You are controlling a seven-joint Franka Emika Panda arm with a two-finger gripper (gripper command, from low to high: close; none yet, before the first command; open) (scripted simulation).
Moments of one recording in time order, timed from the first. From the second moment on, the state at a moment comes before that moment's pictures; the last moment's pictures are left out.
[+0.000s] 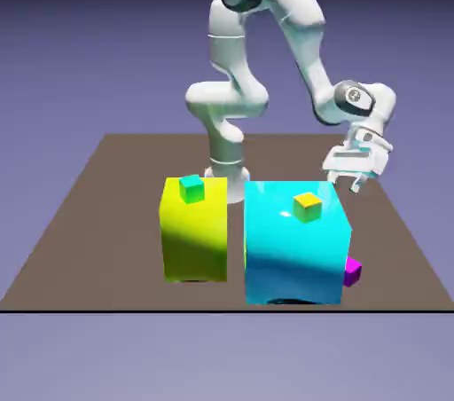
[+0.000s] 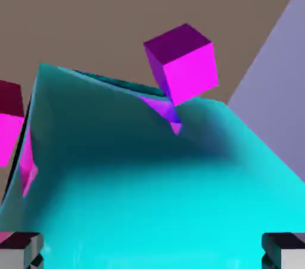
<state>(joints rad) -0.07 0.05 1.11 -2.53 -1.02 2.04 0.46</state>
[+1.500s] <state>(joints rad) -0.47 0.82 1.26 -2.94 -2.23 1.53 0.34</state>
